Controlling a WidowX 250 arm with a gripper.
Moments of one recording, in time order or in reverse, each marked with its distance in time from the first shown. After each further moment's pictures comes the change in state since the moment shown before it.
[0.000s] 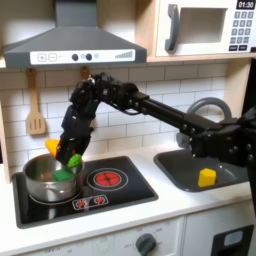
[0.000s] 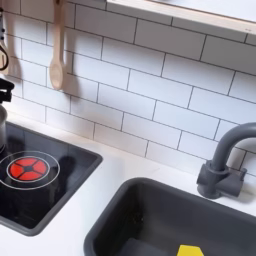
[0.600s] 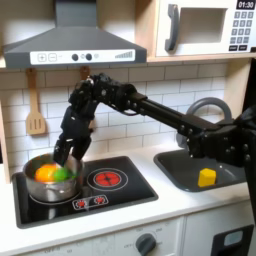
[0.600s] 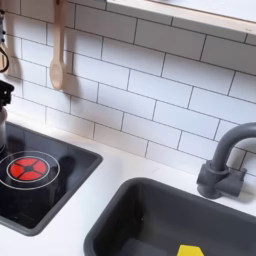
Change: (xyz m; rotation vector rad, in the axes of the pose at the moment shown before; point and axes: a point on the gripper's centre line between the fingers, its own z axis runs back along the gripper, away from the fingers) arm 0.001 0.001 -0.003 0.007 0.013 -0.039
